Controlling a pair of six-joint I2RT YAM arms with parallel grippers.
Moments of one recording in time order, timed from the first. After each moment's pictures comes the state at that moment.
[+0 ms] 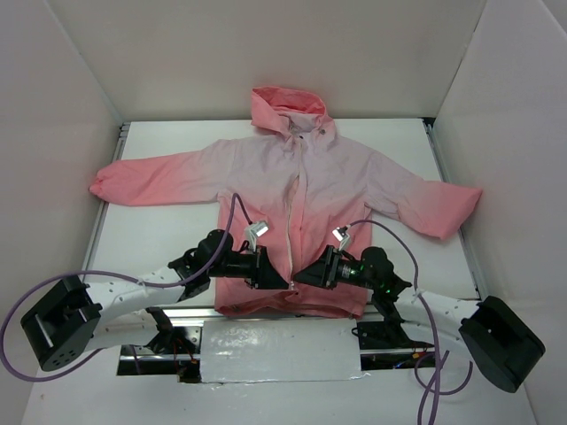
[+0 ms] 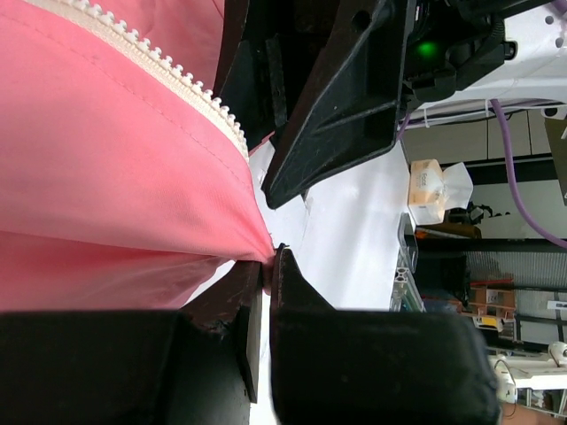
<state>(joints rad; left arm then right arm) -0.84 1.14 0.41 0.38 0.58 -0.88 0.66 0.93 0.04 0.73 -0.54 1.18</state>
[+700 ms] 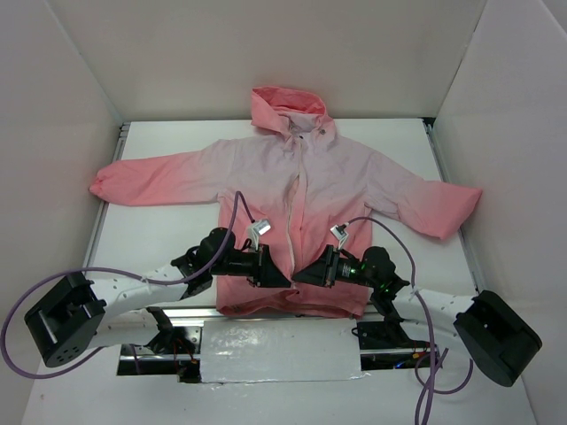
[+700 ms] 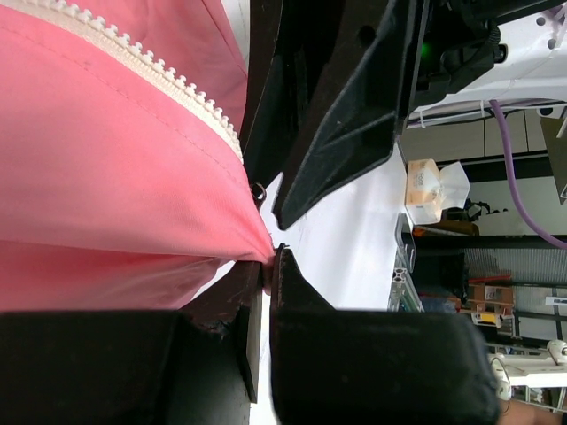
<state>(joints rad) -0.84 1.17 0.43 0.40 0.59 -0.88 0.66 1.00 0.04 0.89 -0.61 1.19</state>
